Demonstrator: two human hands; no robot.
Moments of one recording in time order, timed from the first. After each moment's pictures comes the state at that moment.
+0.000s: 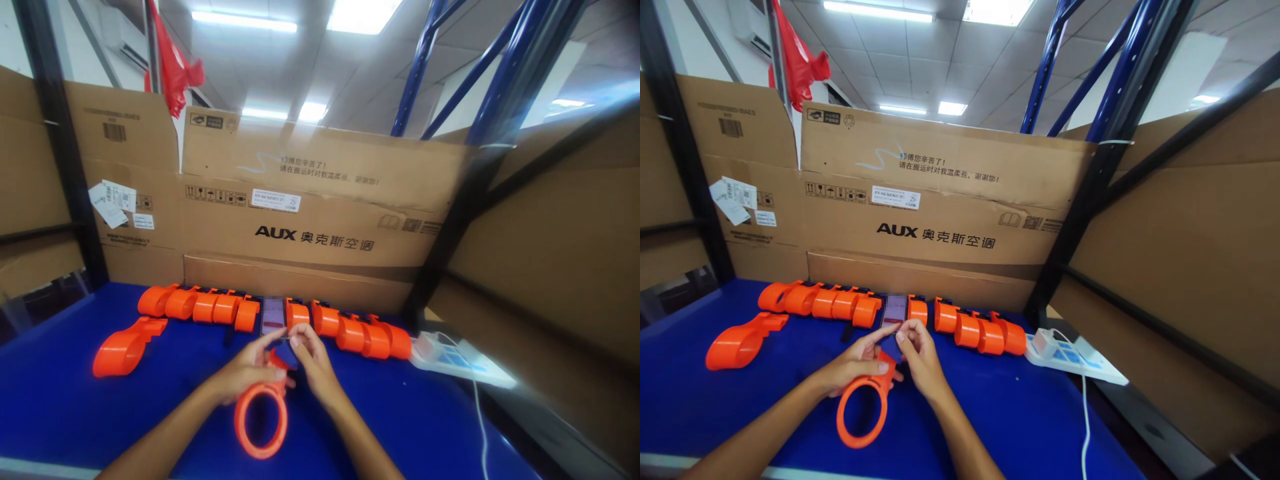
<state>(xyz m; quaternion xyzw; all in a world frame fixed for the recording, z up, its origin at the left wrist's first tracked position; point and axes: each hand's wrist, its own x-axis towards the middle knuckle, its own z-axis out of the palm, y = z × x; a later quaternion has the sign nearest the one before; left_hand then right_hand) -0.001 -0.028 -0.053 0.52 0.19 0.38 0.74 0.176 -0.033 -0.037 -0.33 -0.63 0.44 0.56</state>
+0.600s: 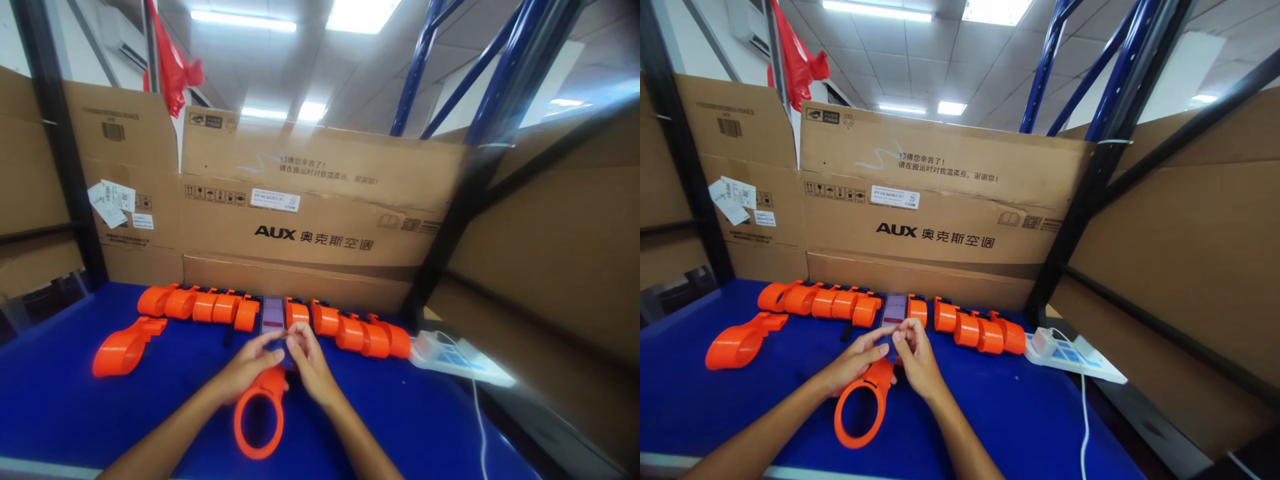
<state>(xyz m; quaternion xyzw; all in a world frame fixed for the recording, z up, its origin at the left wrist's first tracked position) 0.003 -0.023 -0.056 0.51 0.22 0.40 0.73 0.172 -0.032 -0.041 -0.34 -0.62 0.48 0.52</state>
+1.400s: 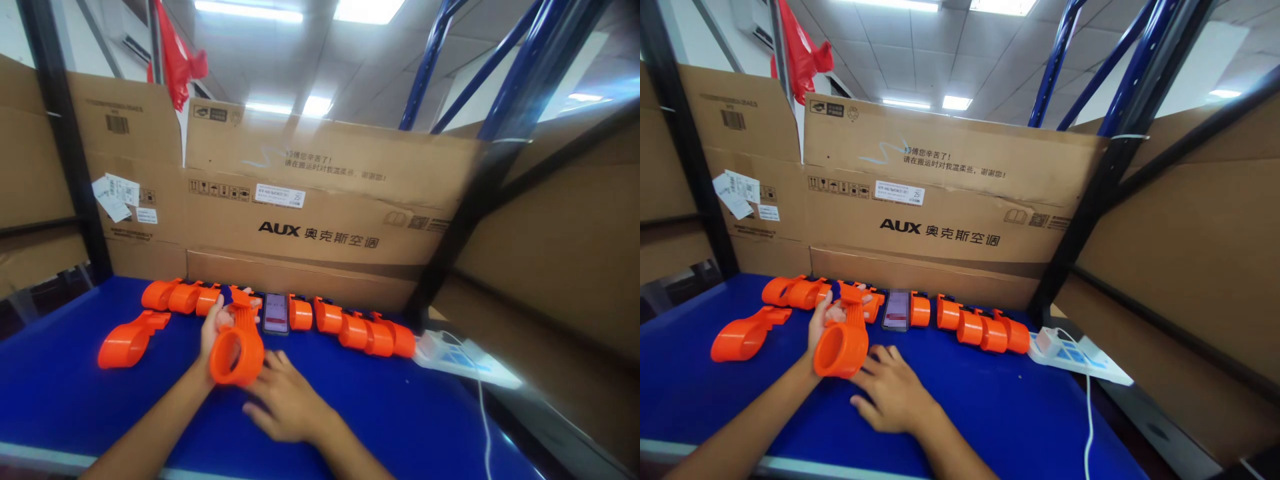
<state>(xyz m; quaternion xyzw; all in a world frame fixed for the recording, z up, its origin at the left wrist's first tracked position) -0.039 -0.011 -0.023 0.27 0.10 0.63 0.72 0.149 -0.068 -0.030 -0.28 -0.95 0.03 0.14</state>
